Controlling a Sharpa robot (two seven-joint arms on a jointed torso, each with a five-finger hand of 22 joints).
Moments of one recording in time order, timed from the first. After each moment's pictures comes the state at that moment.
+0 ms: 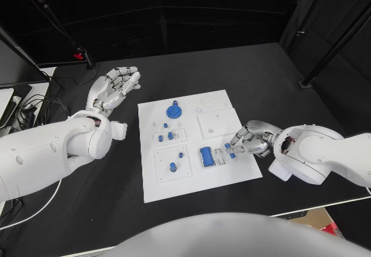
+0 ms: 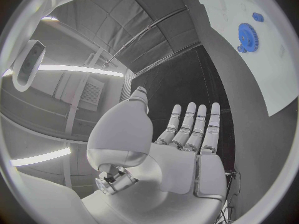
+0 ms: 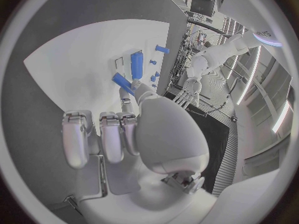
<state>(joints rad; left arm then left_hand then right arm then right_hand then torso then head) 1.26 -0.69 -0.24 1.35 -0.11 -0.45 0.68 1.18 0.00 -0.06 0.29 0.21 0.28 0.14 0.67 0.09 0.37 0.26 0.65 0.10 0.20 0.26 0.77 0.19 0.08 0.44 0.29 0.07 0.65 1.15 -1.30 -0.18 2.05 -0.90 -0.41 -0.42 1.42 0.03 0.16 0.12 0.22 1.04 0.13 0.25 0.14 1.47 0.04 1.57 1.31 1.47 -0.02 1.57 1.31 0.01 1.47 0.09 1.57 1.31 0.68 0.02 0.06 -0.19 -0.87</state>
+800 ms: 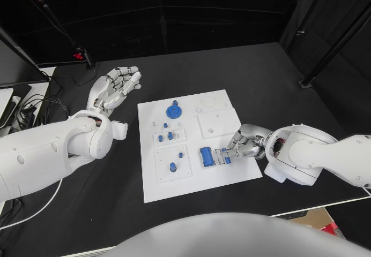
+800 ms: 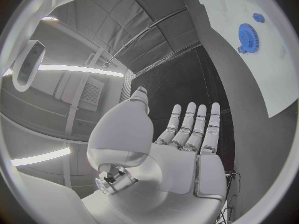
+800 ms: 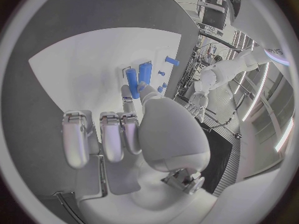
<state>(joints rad) 1.26 -0.68 -0.24 1.34 -0.11 -0.45 0.68 1.18 0.01 -0.06 0.29 0.21 0.28 0.14 0.67 0.09 0.37 0.26 0.65 0.10 0.20 0.26 0.78 0.18 0.08 0.44 0.29 0.07 0.65 1.15 -1.23 -0.18 2.05 -1.06 -0.36 -0.59 1.35 0.03 0.12 0.19 0.24 1.09 0.10 0.22 0.12 1.46 0.04 1.57 1.31 1.47 -0.02 1.57 1.31 0.01 1.47 0.09 1.57 1.31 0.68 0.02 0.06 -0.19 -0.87</state>
